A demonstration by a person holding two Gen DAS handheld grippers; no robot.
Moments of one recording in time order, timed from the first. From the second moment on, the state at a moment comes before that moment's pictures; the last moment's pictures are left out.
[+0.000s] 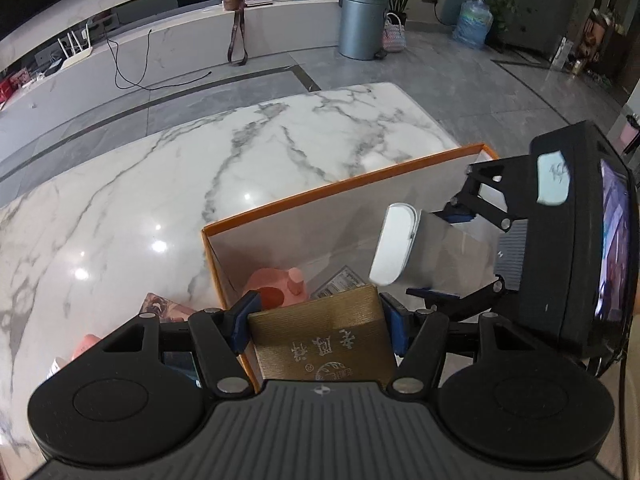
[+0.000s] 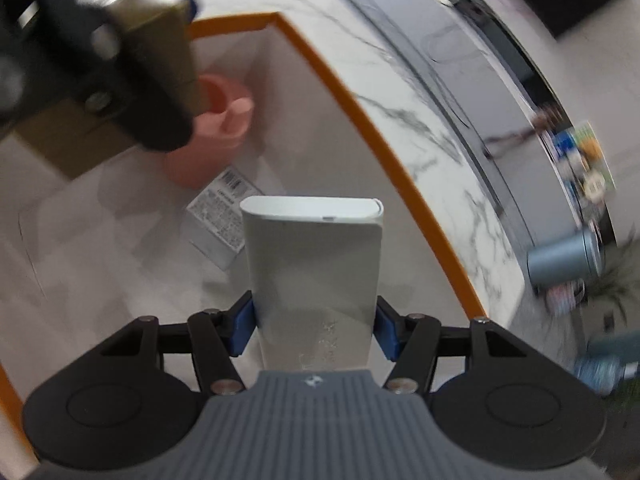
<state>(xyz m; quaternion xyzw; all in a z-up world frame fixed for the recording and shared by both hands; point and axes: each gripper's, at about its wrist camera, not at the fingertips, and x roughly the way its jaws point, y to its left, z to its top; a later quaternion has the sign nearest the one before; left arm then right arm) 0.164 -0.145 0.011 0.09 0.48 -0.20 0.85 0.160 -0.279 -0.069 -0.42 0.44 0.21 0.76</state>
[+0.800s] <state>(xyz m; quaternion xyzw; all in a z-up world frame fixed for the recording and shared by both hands) 0.172 -0.139 0.004 0.10 0.48 -0.20 0.85 0.171 -0.287 -0.102 -0.59 0.43 0.27 0.63</state>
